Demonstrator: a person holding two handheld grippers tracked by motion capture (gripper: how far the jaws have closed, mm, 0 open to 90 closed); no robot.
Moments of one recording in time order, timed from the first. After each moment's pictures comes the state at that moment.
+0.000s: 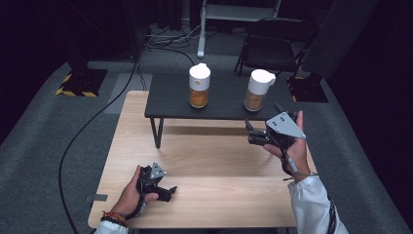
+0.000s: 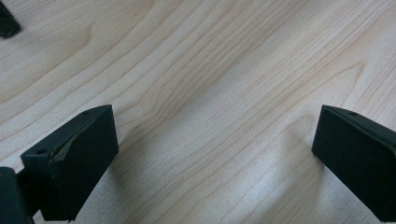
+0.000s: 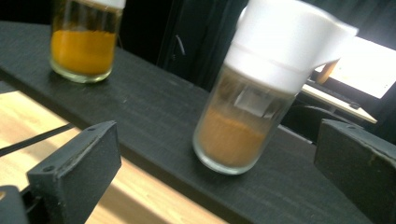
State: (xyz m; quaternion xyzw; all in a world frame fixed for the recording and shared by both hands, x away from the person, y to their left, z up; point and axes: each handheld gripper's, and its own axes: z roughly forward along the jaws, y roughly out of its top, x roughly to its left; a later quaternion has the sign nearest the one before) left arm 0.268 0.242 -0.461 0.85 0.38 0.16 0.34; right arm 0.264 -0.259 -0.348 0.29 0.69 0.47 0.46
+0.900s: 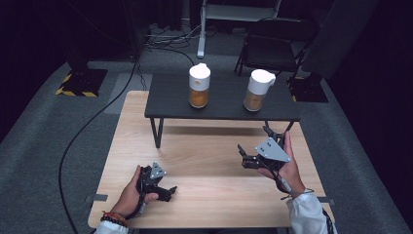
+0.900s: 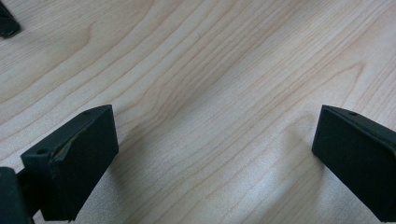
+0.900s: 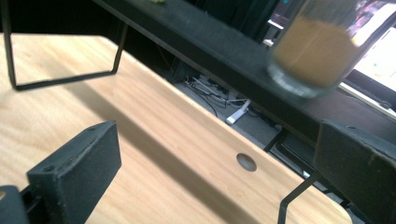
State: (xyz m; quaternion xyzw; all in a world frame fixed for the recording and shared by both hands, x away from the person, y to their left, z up) left arm 0.268 0.242 -0.461 0.85 0.38 0.16 0.34; right arm 0.245 -0.260 -0.401 0.25 0.74 0.44 0.45
